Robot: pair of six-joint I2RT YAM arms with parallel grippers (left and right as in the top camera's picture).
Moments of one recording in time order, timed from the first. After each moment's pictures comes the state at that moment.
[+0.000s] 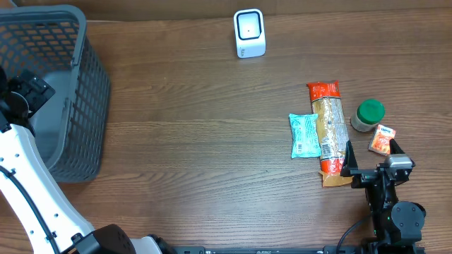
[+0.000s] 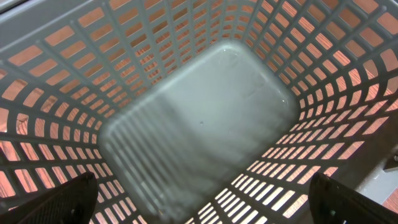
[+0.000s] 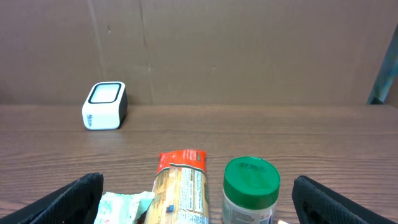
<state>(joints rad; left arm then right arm) 0.62 1.55 1.78 -1.09 -0.14 -0.26 0.03 0.01 0.02 -0.03 -0.01 0.02</state>
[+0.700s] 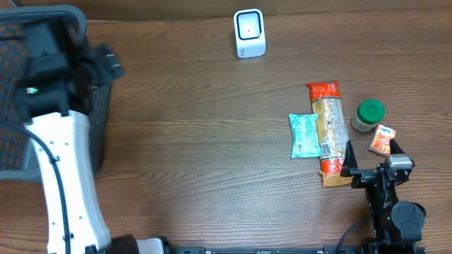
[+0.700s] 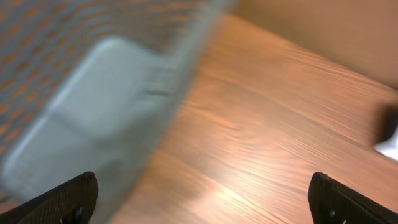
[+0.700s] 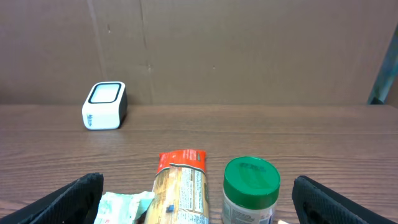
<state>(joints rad) 0.19 1.51 1.78 -1.09 -0.15 -0.26 0.03 0.01 0.02 -0.03 -0.01 0.02</state>
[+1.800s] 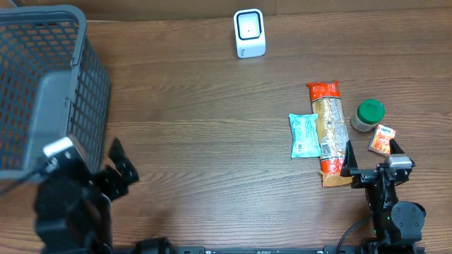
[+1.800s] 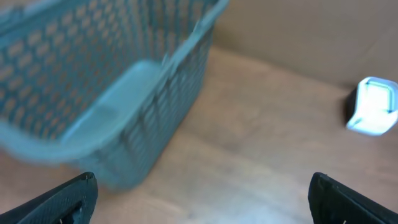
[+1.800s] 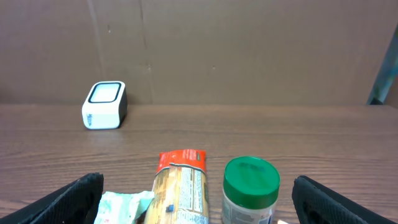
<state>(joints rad) 0.14 0.61 1.20 -1.08 -0.24 -0.21 0.03 0.01 0.02 -0.03 -0.01 0.02</state>
